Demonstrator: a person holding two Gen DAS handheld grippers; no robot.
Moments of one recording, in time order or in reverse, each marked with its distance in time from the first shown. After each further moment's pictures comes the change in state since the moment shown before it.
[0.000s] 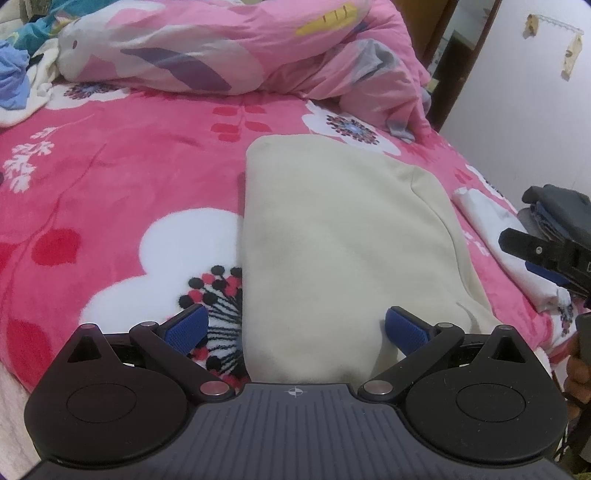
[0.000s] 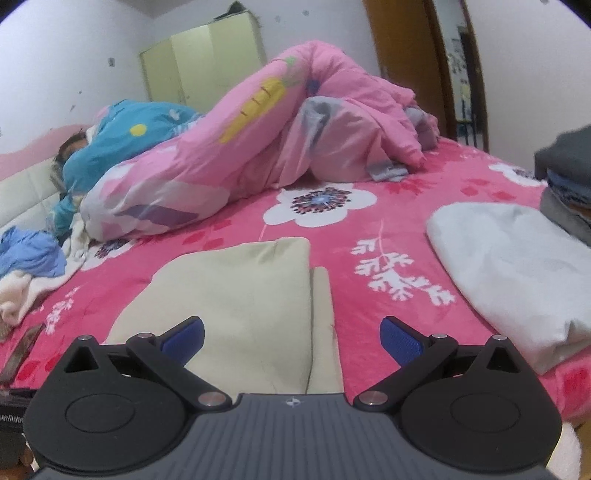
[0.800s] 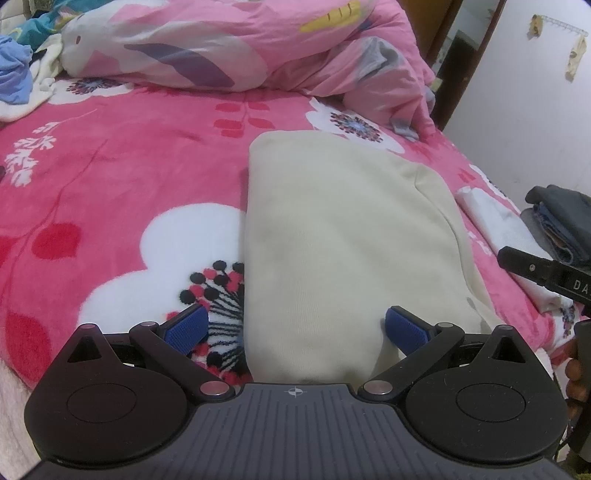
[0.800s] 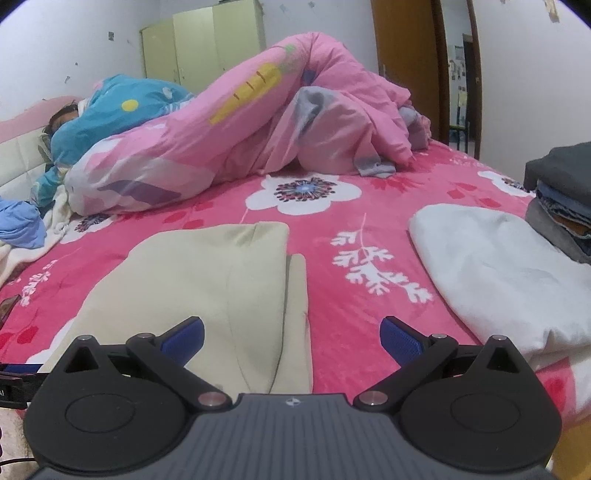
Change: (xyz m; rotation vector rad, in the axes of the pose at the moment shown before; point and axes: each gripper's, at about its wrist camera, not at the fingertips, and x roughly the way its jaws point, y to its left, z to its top) left arm 0.003 -0.002 -0.003 -0.007 0.007 0.012; right arm 0.009 -0.010 -0.001 -0.057 0.052 -0.064
